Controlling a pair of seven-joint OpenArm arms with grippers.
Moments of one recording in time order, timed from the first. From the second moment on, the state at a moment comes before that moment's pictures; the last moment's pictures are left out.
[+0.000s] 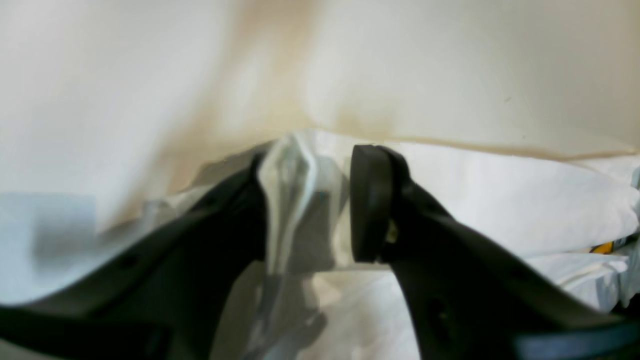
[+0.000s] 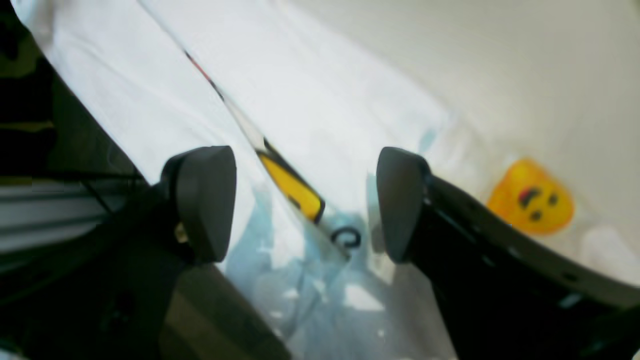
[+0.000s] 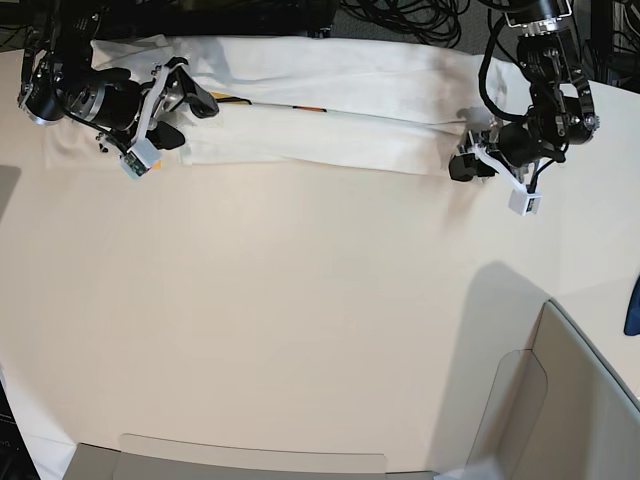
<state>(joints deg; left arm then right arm) 8.1 -13.8 -23.4 92.7 -45.3 -20.5 67.0 -18.1 19.3 17.8 117.7 57.3 38.0 -79.6</state>
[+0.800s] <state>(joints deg) 3.9 -15.8 -43.5 92.6 -45.3 -20.6 79.4 -15.6 15.2 20.3 117.7 52.3 38.0 -79.6</state>
